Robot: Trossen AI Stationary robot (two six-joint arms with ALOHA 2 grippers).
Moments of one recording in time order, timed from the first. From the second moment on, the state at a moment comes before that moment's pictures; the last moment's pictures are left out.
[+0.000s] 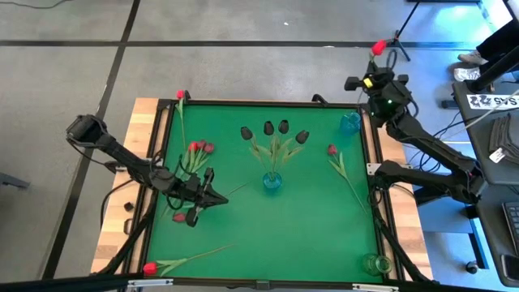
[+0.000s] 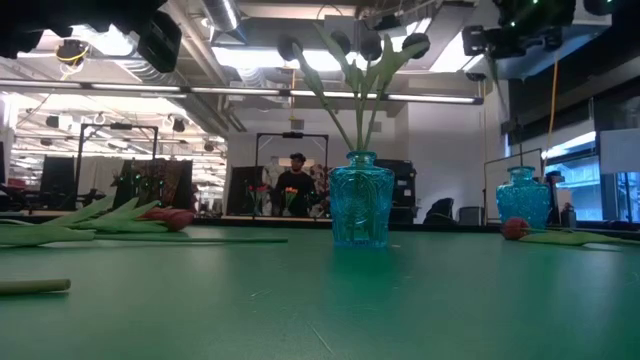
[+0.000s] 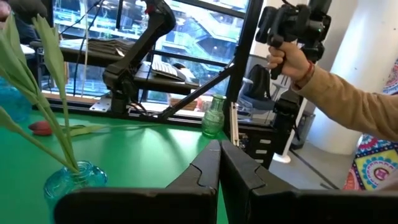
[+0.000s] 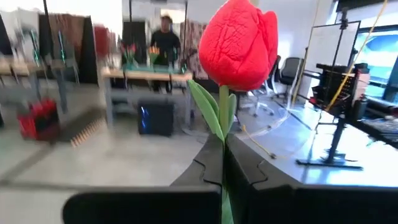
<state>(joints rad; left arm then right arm) -0.48 1.15 0.30 0.90 -0.31 -0.20 -0.75 0.86 0.82 0.15 0.78 -0.13</state>
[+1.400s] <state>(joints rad) -0.50 1.14 0.31 0.10 -0.30 -0.96 -0.75 0.72 0.65 -0.45 0.63 0.23</state>
